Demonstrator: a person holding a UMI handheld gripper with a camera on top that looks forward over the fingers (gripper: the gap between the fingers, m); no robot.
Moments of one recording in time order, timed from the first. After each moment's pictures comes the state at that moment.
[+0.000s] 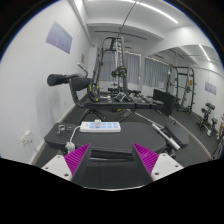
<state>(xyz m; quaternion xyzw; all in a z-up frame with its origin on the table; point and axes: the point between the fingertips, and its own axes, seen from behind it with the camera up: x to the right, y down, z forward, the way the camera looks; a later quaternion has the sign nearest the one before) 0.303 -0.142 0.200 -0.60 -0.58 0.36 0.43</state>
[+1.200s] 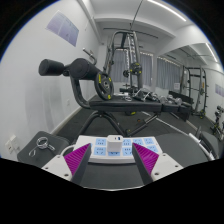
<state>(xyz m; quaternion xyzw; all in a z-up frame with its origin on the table) -0.060 -0.215 0.057 -0.56 -0.60 0.40 0.41</state>
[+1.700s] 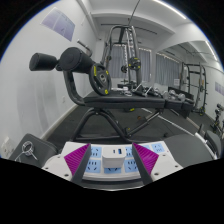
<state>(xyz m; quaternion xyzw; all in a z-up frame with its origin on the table) -0.142 -0.207 0.022 -0.58 -0.59 0.38 0.41</state>
